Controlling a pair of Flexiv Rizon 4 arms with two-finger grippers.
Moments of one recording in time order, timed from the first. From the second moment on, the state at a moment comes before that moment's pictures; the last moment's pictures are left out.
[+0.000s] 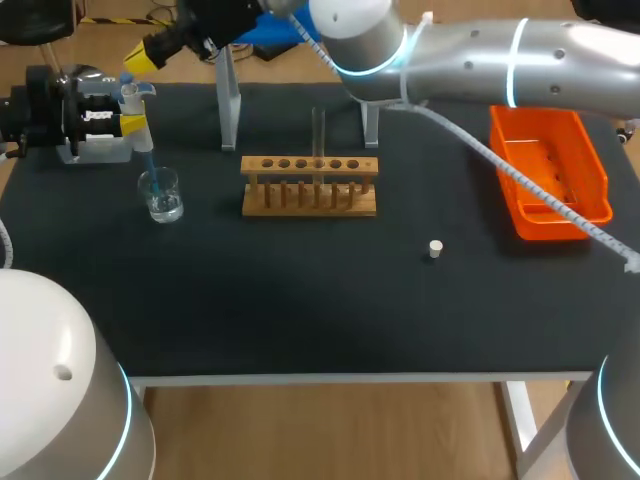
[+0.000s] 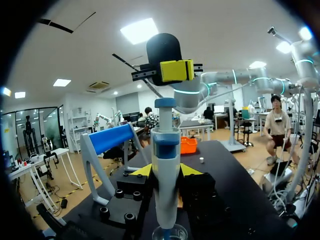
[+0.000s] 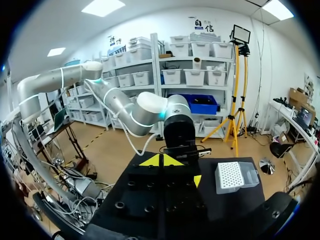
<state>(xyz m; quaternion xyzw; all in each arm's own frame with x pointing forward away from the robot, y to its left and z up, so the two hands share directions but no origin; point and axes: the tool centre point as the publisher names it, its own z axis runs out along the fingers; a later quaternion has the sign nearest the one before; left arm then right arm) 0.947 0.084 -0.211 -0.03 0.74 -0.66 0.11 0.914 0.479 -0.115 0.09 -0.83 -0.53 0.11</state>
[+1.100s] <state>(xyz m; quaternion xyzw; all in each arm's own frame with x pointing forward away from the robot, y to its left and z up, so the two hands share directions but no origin) 0.947 0.084 -0.211 -0.03 0.74 -0.66 0.11 0.930 0.496 -0.134 0.07 -0.85 -0.52 0.11</state>
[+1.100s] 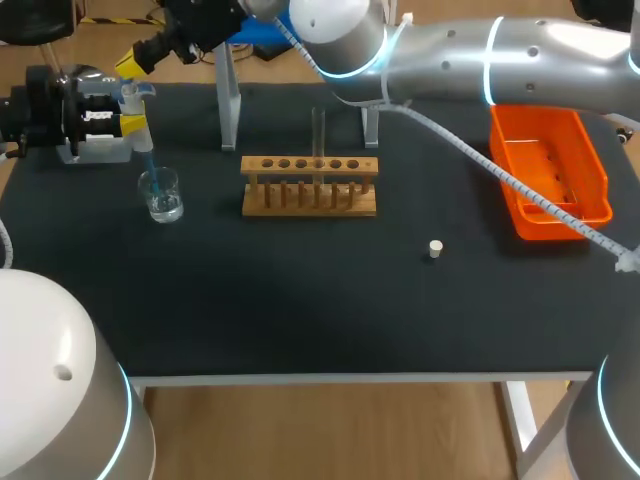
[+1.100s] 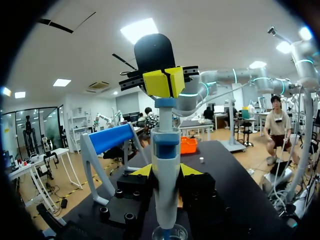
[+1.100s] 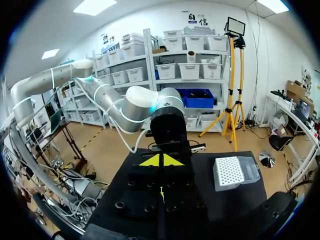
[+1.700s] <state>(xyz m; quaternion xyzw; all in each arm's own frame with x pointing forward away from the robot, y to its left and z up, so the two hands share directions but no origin) 0.946 0.084 -0.214 -0.03 0.74 -0.66 0.11 0.931 0.494 -0.138 0.07 -0.85 -0.50 0.11</state>
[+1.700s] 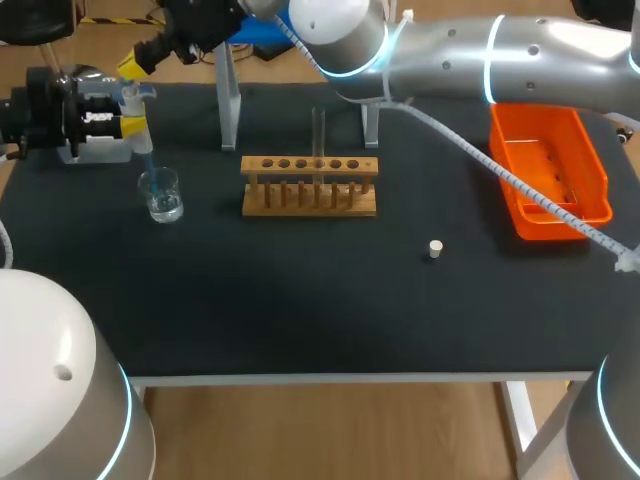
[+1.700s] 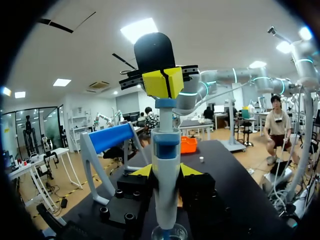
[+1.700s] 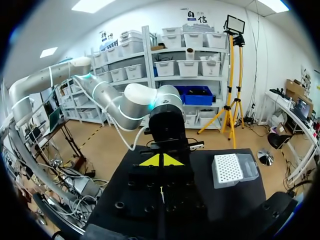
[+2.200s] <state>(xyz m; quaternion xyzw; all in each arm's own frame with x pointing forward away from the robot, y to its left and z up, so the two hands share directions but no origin) 0.946 0.084 -0.216 -0.03 0.74 -0.66 0.11 0.927 0.490 -0.152 0.07 -0.86 -0.49 0.11</state>
